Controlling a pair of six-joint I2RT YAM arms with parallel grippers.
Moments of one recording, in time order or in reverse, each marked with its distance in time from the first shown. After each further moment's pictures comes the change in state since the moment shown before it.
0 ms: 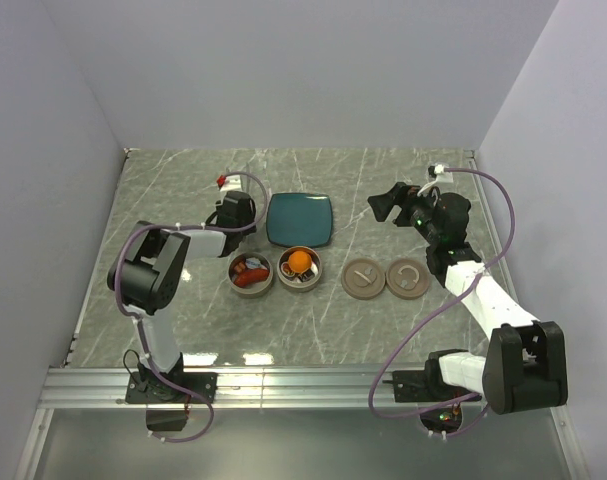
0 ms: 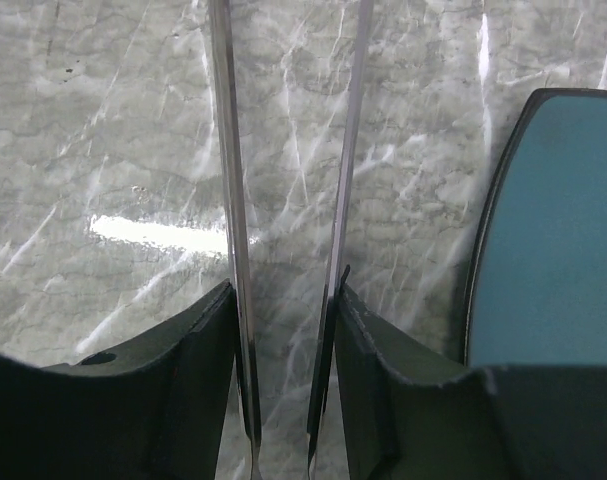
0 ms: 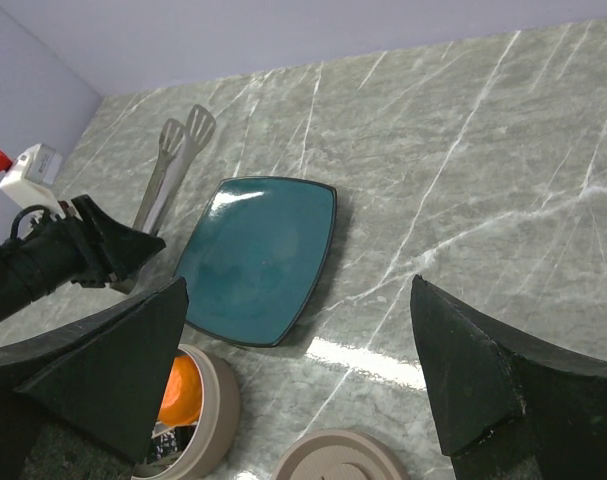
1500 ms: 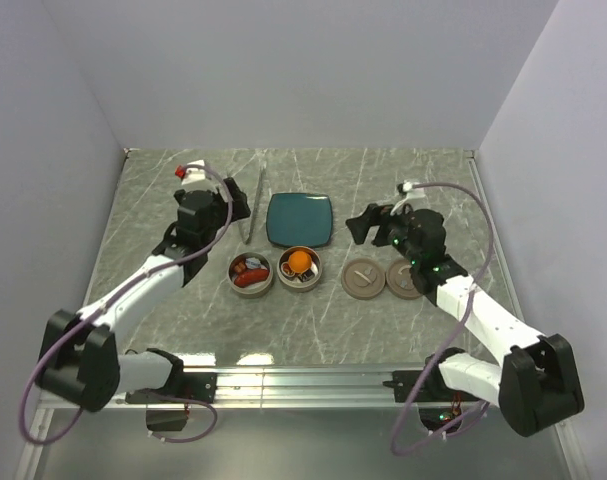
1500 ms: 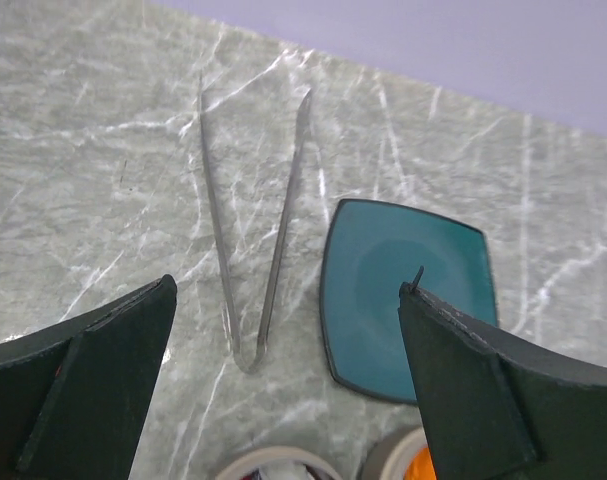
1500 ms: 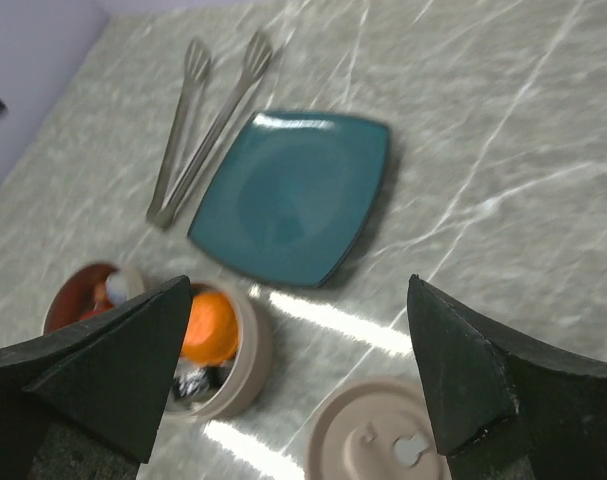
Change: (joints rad) left arm -0.004 -0.585 -0.155 -0.080 0.047 -0.025; right arm 0.182 -0.079 -0.066 -0.064 0.129 -0.047
